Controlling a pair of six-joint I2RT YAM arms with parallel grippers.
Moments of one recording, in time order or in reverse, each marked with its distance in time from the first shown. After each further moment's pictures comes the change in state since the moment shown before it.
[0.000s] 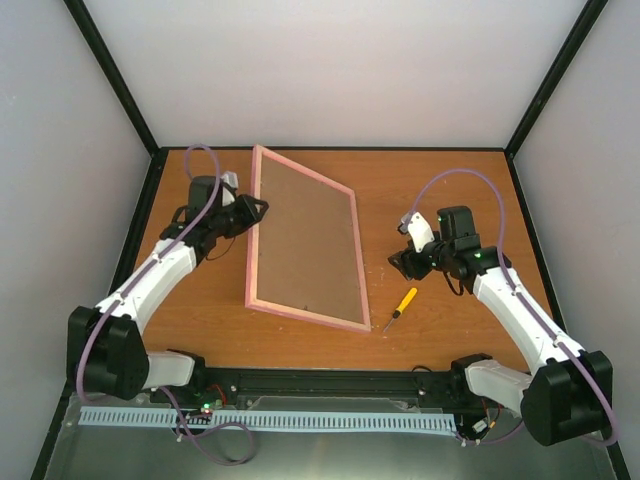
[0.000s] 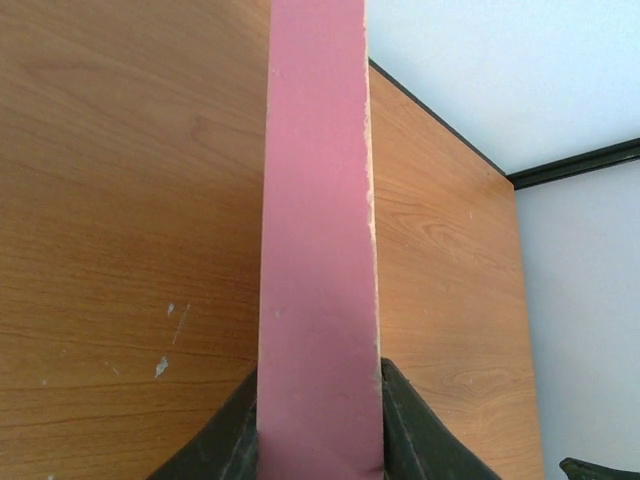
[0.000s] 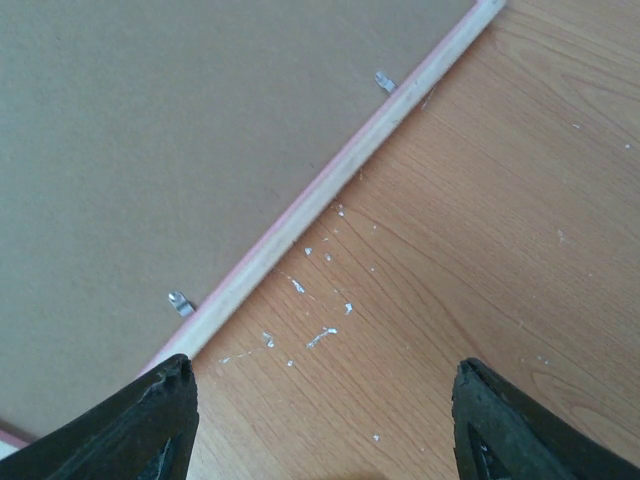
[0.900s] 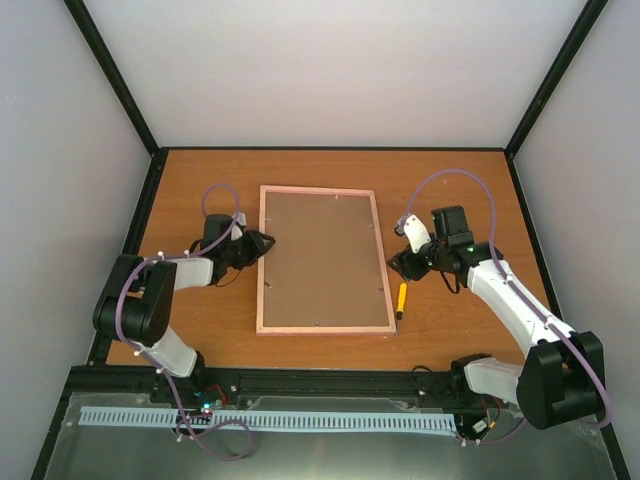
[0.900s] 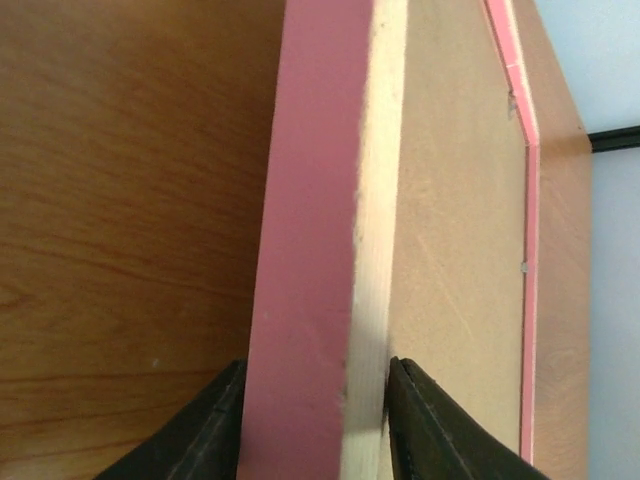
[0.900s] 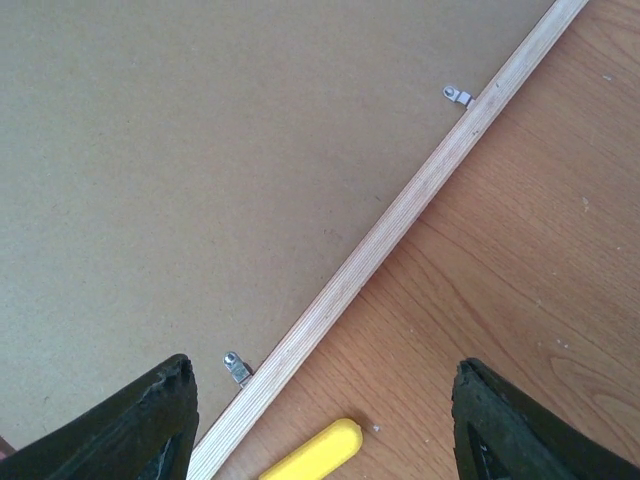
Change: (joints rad) left arm 0.063 0.284 -0.382 0.580 0.162 -0.070; right arm 0.000 0.082 0.000 0.005 0.016 -0.012
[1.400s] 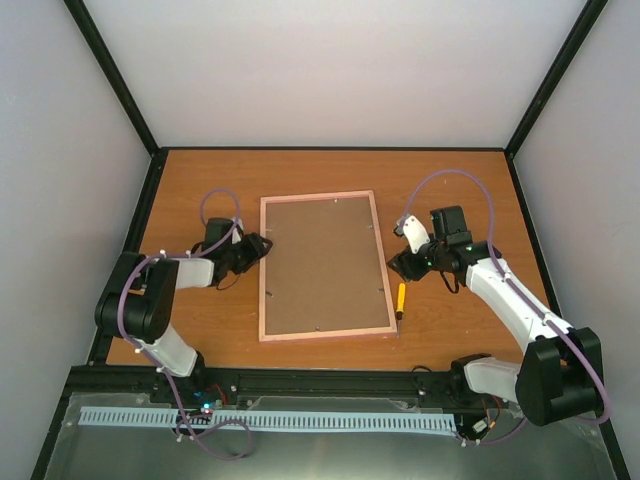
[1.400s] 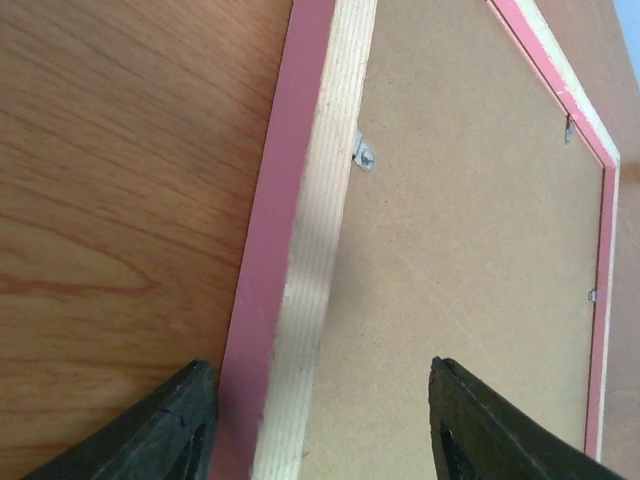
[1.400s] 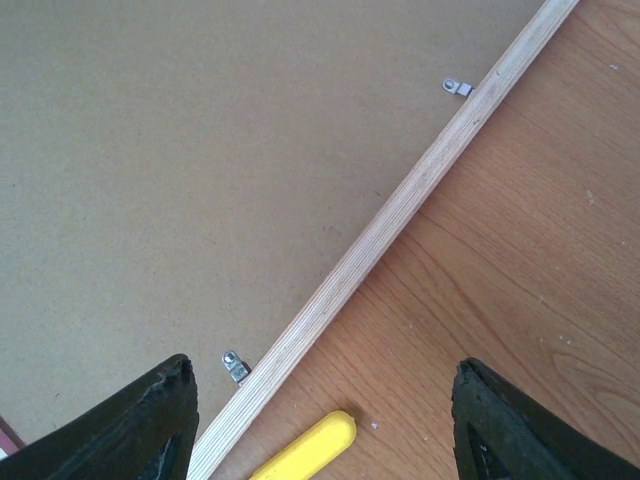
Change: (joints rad) left arm 0.000 0.046 -0.018 -0.010 -0.084 0.000; right arm 0.000 0.018 0.000 0.000 0.006 -0.008
